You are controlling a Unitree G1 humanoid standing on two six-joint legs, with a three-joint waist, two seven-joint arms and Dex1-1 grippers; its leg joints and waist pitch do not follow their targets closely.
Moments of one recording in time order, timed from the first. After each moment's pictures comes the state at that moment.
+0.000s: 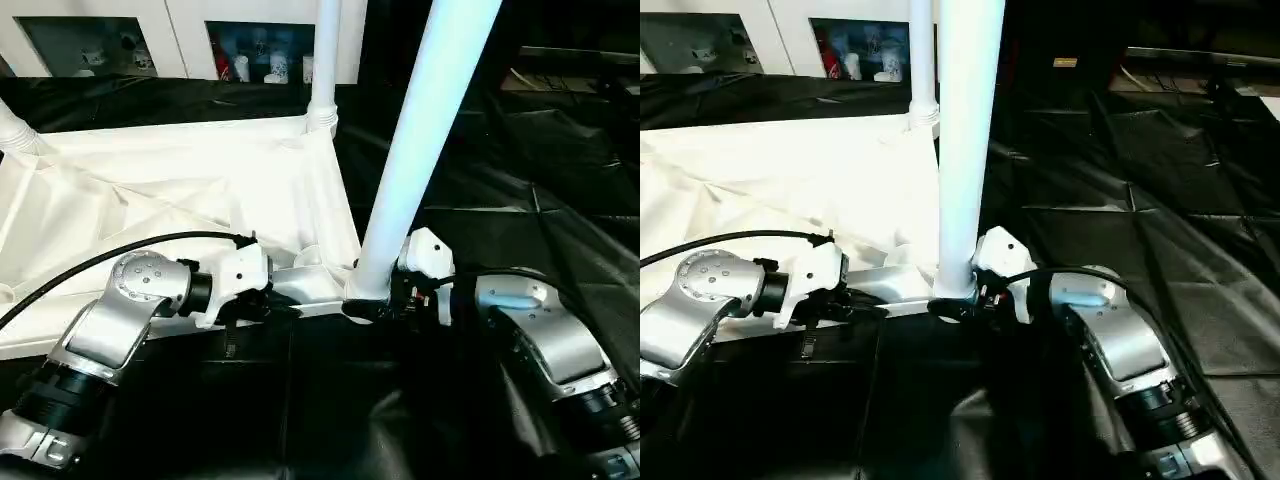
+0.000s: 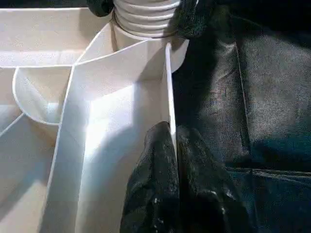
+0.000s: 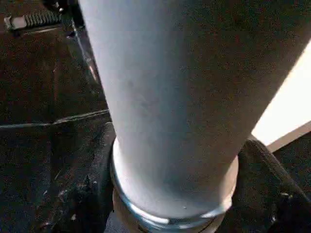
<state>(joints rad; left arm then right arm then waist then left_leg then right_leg) -0.42 0.58 -0.27 0.10 -0.09 0.21 -1.24 -0.36 -0.42 0.24 0.06 0.20 0.27 0.97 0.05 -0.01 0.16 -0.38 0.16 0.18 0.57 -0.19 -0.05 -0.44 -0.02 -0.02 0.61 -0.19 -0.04</state>
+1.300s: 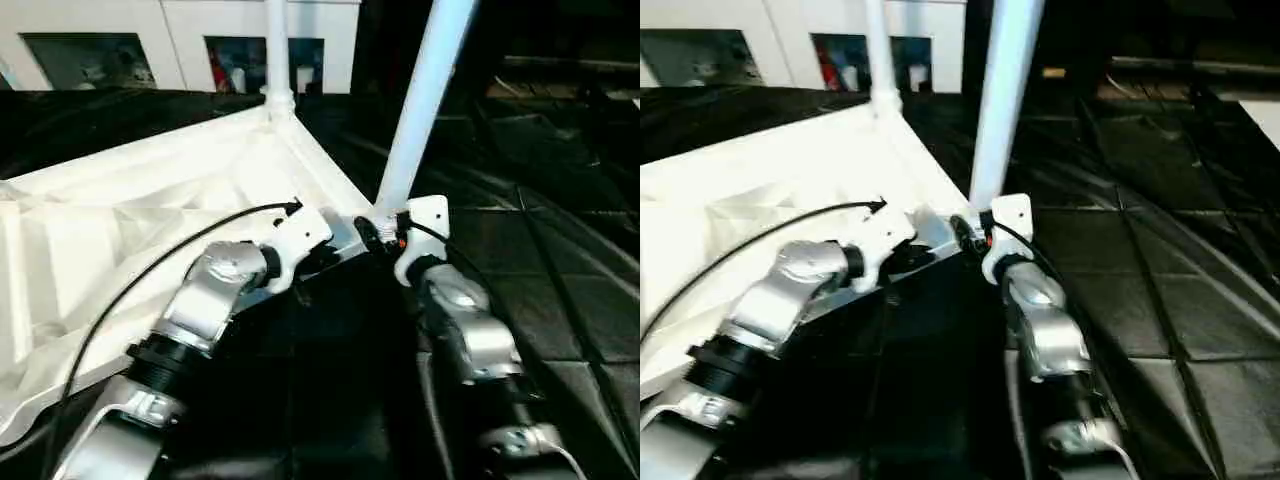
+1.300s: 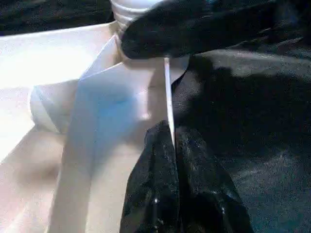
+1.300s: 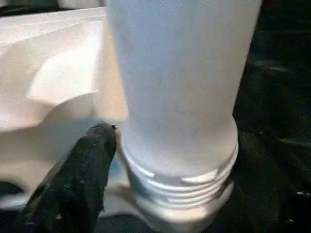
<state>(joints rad) -0.59 0.30 -0.29 0.30 0.08 0.33 -0.83 -0.42 -0.09 0.05 0.27 0.11 0.25 0.33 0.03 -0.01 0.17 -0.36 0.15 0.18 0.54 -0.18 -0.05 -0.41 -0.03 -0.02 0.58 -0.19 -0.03</state>
